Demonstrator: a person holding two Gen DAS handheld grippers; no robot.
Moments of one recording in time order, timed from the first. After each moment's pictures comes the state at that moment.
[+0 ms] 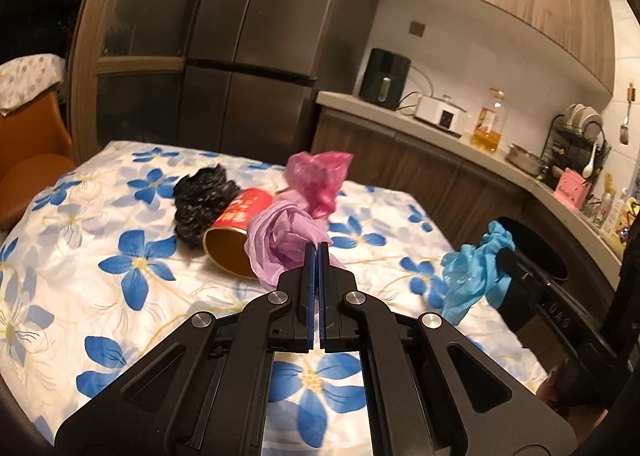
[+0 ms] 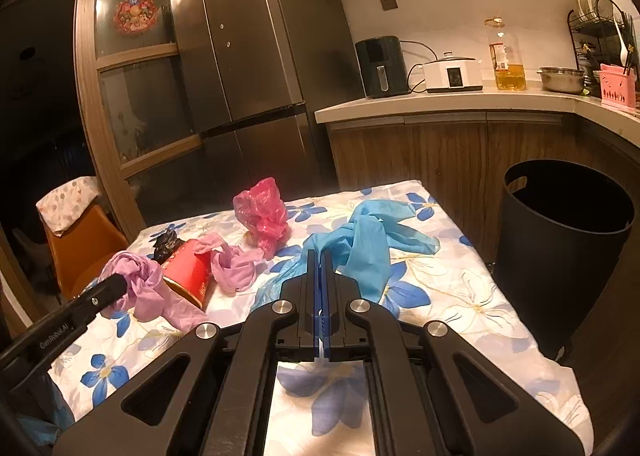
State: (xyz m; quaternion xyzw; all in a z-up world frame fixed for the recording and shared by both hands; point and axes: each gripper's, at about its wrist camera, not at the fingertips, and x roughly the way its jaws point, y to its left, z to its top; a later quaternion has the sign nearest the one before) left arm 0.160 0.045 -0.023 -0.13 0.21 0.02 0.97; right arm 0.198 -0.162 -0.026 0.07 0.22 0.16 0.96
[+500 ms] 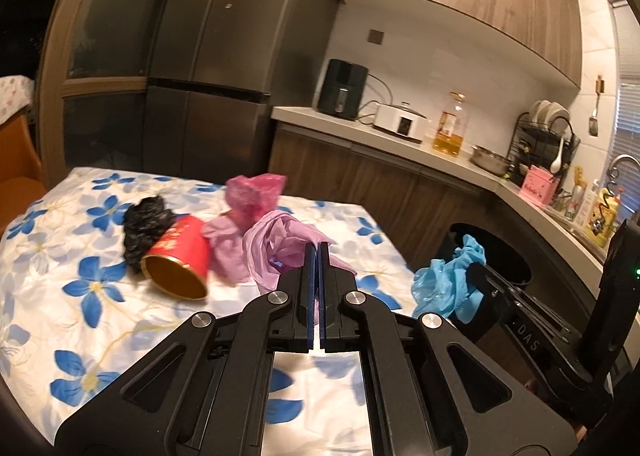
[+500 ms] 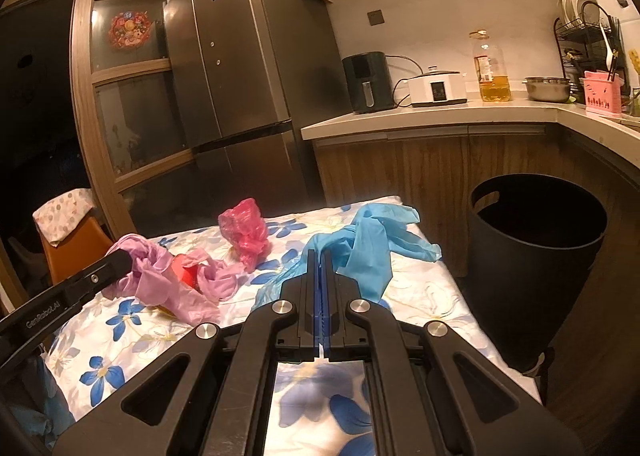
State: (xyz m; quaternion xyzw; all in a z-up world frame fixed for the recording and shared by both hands) left arm 0.166 -0.008 0.006 -0.11 0.19 -0.04 0.97; right arm 0.186 -0.201 -0.013 0.08 0.20 0.15 0.97
